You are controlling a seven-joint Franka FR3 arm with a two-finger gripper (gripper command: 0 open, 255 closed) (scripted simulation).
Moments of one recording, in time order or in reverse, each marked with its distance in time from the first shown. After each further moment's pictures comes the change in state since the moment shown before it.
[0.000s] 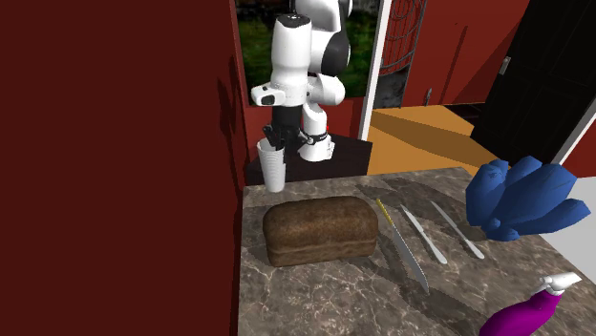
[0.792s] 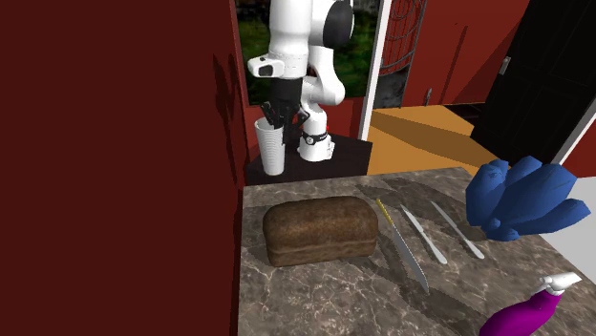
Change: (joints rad) arm -0.001 -0.021 -0.004 0.141 0.009 -0.160 -0.018
